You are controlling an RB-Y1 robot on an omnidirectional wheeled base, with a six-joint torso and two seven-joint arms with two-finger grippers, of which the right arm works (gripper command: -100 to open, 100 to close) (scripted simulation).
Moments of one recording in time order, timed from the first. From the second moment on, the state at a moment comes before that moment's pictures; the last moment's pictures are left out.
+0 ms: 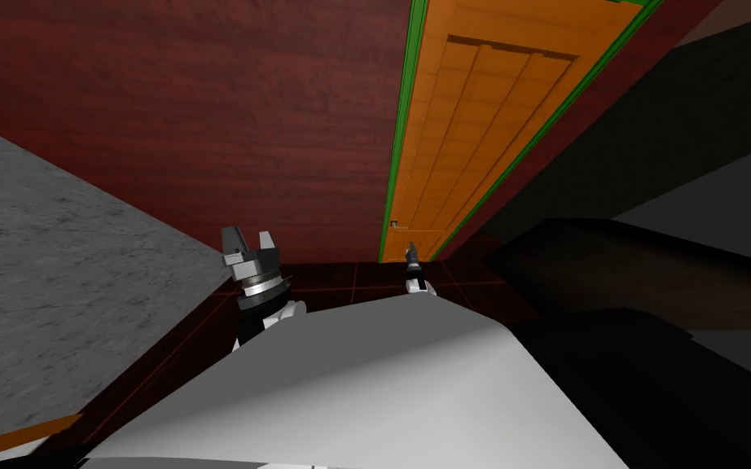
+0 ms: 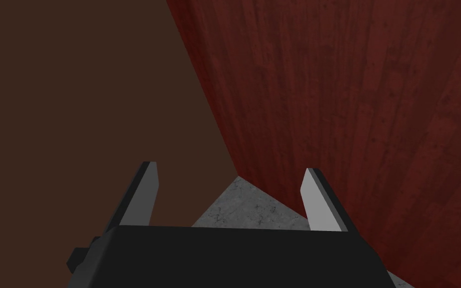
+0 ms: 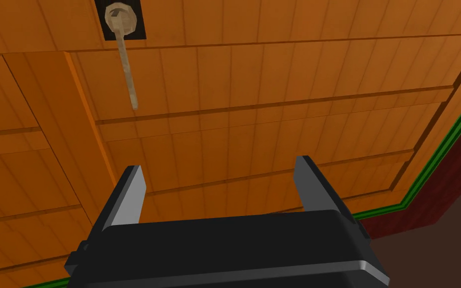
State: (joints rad) arm 0.06 -0.13 -0.12 -1.07 -0.12 -0.71 -0.01
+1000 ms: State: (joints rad) arm -0.03 -0.15 -0.15 -0.83 -0.15 -0.76 -0.01
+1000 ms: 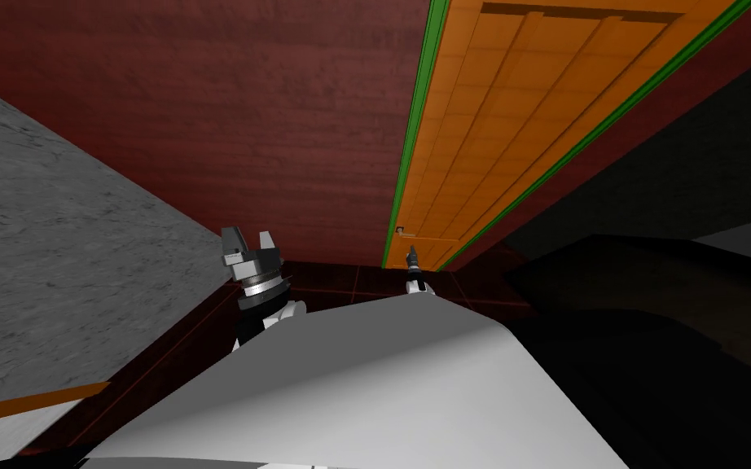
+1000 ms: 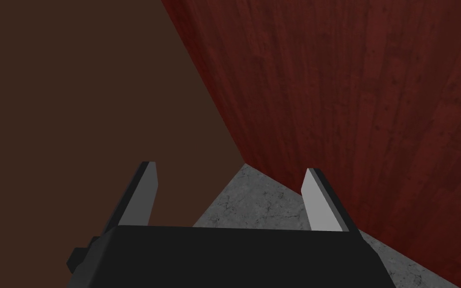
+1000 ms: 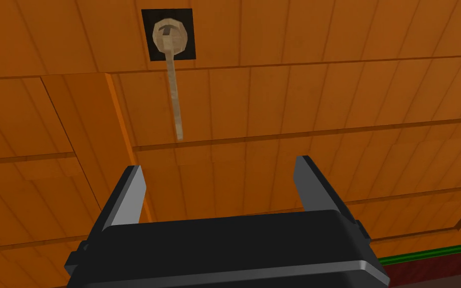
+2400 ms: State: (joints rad) arm -0.05 -0.21 -0.20 -0.66 -0.19 -0.82 -0.07
